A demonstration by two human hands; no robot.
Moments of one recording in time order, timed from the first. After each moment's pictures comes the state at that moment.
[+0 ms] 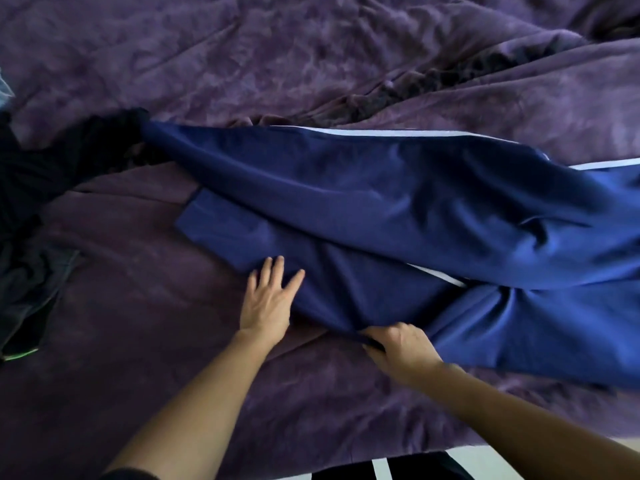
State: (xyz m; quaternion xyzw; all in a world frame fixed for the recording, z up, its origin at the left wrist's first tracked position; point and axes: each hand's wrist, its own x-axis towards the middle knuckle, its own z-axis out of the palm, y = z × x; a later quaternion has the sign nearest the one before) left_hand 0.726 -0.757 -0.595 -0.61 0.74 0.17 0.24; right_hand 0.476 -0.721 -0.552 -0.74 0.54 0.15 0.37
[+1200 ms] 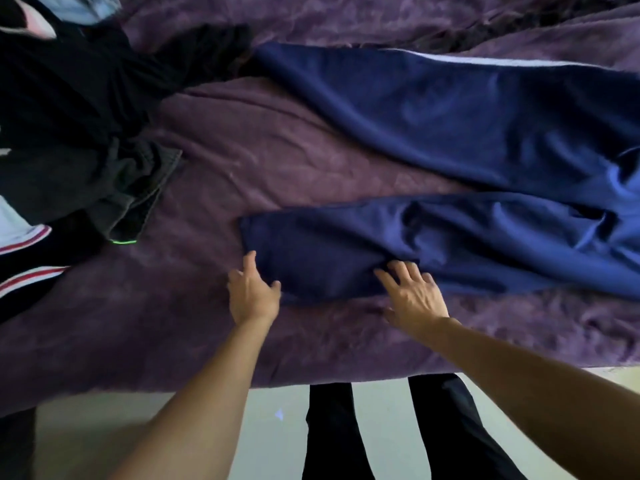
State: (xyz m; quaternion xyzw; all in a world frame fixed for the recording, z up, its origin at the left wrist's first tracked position) left_hand 0.879 -0.602 -0.569 -0.88 0.34 0.33 0.00; right_hand 0.609 -0.619 -0.580 -0.80 0.51 0.26 0.19
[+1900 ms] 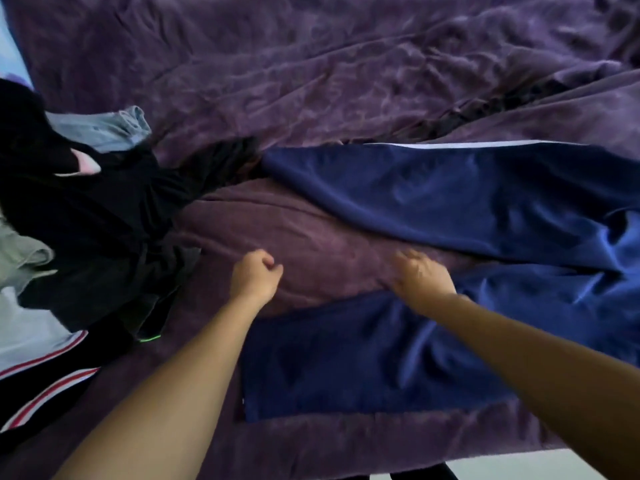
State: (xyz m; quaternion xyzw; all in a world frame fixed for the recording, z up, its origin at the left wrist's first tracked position) left_hand 0.916 -0.773 -0.523 -0.83 0.46 0.32 -0.06; right_hand 0.627 -0.773 -0.529 -0.74 0.63 0.08 0.24
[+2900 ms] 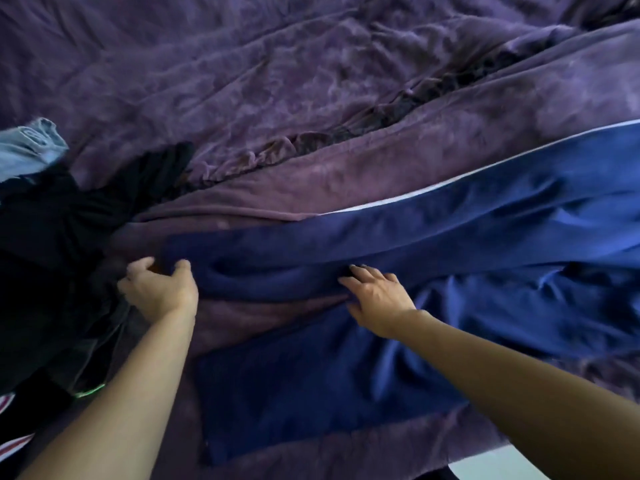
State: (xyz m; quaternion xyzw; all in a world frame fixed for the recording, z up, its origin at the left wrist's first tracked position) left_hand 0.926 -0.809 -0.534 -0.93 0.23 0.17 -0.25; right_hand 0.621 -0.765 -0.575 -0.75 0.57 0.14 0.30
